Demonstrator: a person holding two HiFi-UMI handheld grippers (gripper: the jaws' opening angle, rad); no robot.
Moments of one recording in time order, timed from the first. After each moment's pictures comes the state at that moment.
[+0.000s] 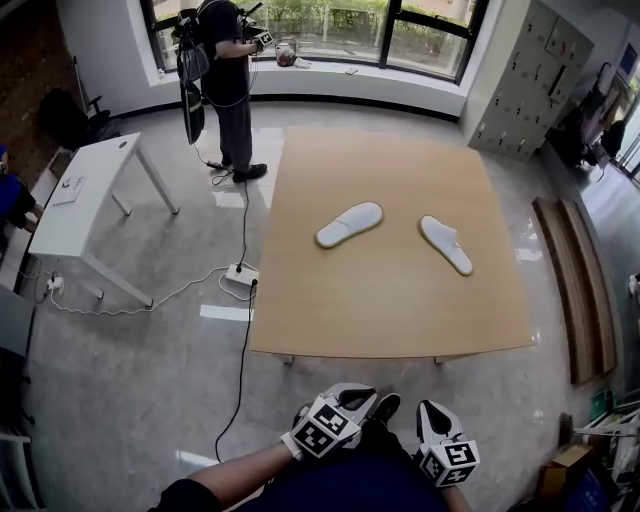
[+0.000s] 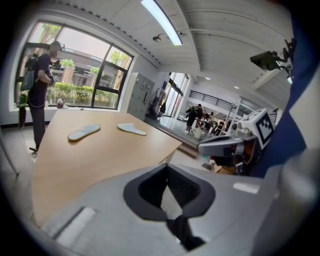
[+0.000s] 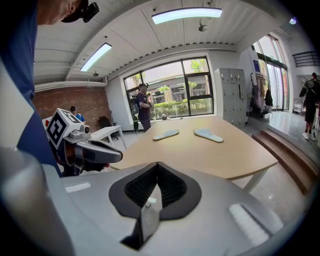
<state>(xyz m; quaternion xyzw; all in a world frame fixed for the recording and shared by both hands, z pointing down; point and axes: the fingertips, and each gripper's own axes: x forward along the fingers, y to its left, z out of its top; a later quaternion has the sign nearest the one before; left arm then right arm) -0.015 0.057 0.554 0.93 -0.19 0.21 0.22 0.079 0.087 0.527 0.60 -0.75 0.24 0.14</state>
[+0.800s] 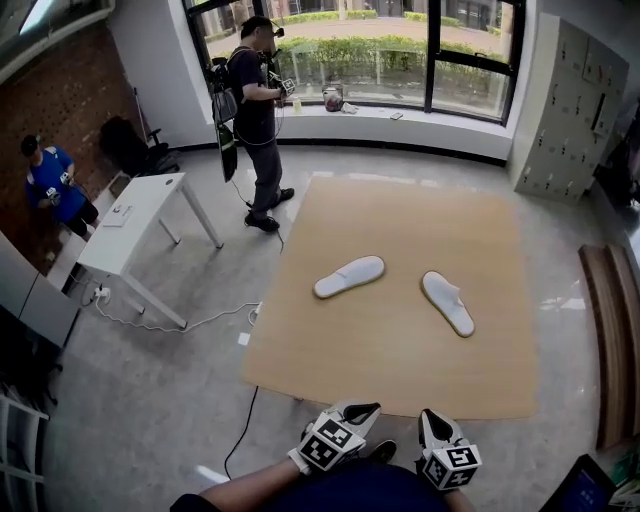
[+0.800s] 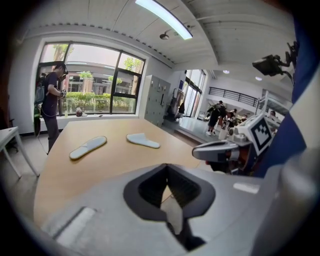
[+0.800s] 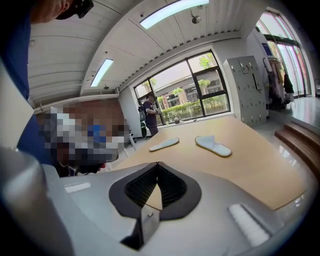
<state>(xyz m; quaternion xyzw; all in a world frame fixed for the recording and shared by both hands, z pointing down) 0.101 -0.031 0.535 0.90 -0.31 0.24 0.20 0.200 -0.027 0.540 0.51 -0.81 0.26 0.09</state>
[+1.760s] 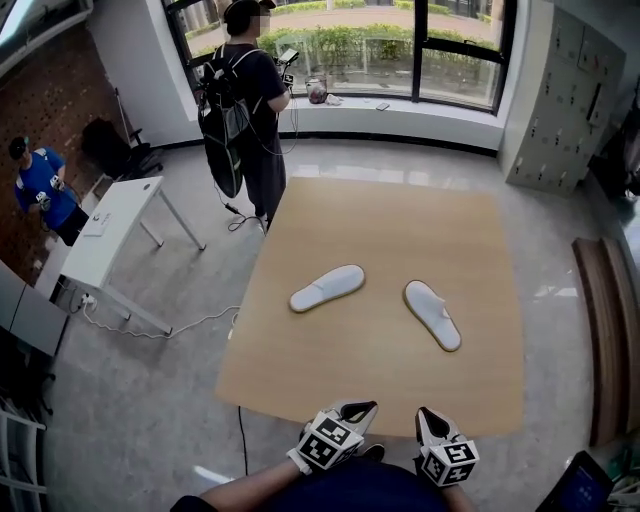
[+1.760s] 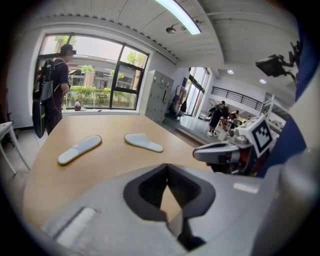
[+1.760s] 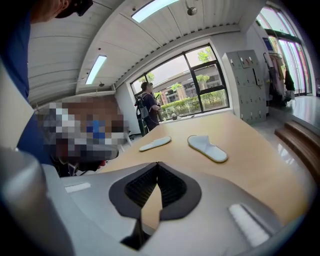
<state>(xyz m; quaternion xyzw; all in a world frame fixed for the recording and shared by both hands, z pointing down) 0.141 -0.100 0.555 0.89 -0.31 0.24 0.23 0.241 -0.089 0.571 0.50 -0.81 0.29 0.11</state>
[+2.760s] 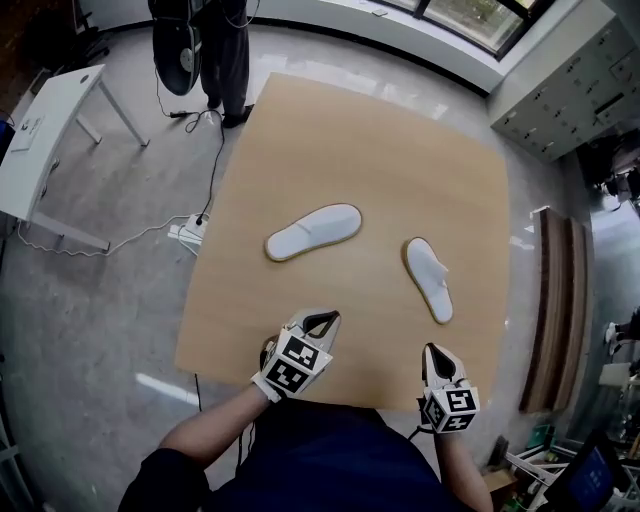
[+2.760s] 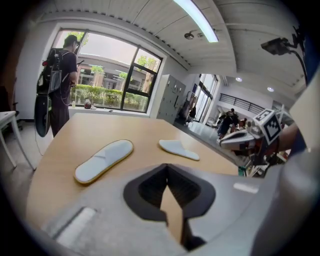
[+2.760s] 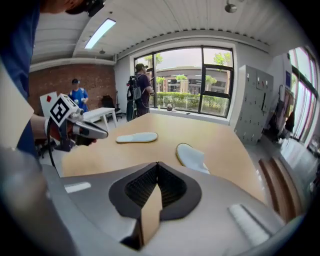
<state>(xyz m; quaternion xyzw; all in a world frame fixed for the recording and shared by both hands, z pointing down) 0.049 -0.260 0.604 0.88 -0.34 0.21 0.25 0.251 -0.215 0.579 0.54 -0.78 0.20 0.27</state>
